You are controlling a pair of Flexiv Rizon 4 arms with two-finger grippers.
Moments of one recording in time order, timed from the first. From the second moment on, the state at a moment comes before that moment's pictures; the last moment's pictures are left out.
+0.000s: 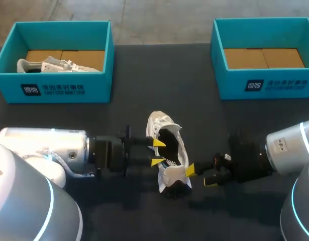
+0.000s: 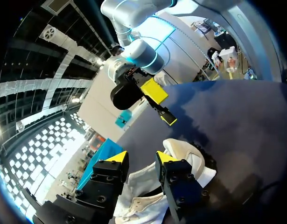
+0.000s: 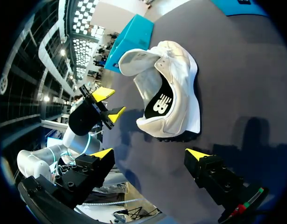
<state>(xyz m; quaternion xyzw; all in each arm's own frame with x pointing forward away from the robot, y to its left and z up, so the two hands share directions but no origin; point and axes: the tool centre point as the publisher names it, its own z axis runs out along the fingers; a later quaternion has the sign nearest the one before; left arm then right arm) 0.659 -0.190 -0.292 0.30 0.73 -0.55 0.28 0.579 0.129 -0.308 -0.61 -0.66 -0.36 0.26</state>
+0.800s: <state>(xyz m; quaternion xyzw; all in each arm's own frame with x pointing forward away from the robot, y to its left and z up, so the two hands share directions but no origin) 0.667 -0.170 -0.266 0.37 0.77 -0.50 0.15 0.588 0.118 -0.304 -0.61 -0.67 -0.35 0.26</state>
